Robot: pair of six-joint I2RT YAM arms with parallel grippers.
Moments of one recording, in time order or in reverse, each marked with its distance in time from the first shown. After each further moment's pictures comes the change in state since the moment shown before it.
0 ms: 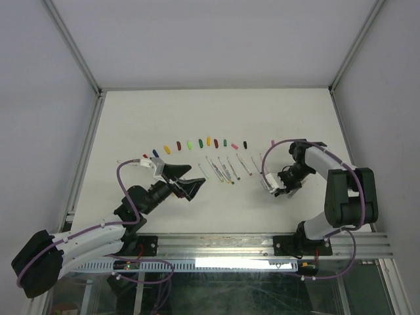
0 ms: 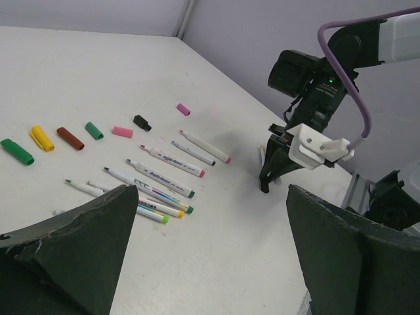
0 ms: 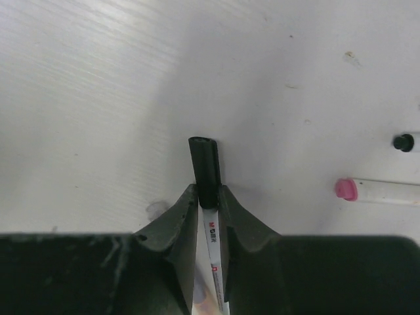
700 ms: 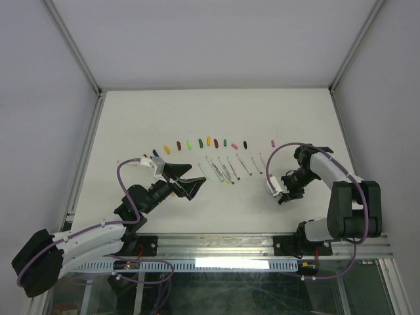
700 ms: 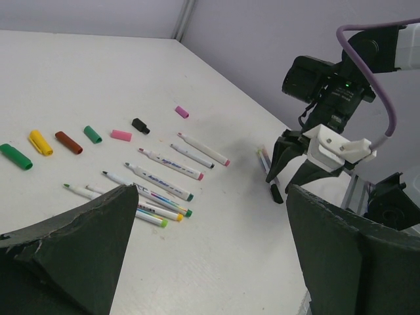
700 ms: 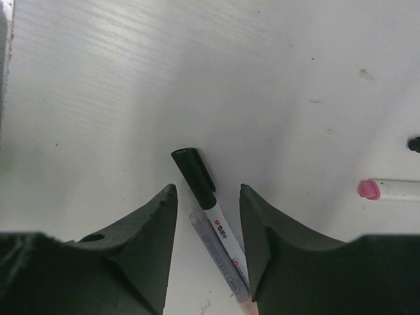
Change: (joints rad) left arm 0.000 0.009 0.013 0.002 0.005 0.003; right arm -0.047 -0.094 -0.029 -0.093 -0.072 0.000
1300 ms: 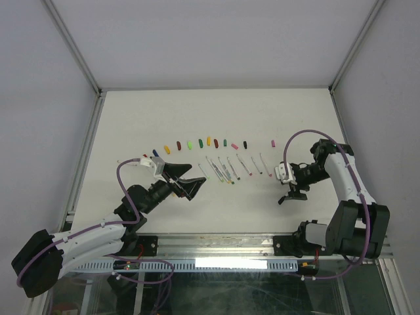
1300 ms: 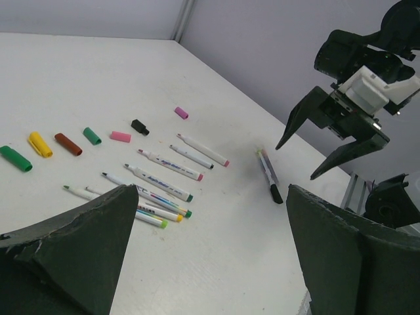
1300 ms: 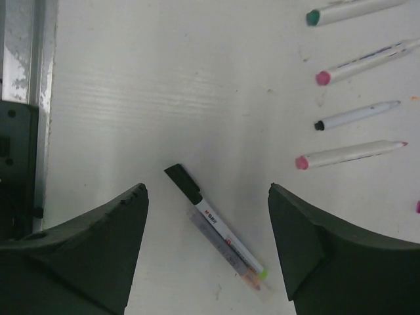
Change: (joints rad) left arm 0.000 -0.004 0.000 0.000 0.004 0.008; right arm -0.145 -0.145 0.118 -0.214 -0.278 0.045
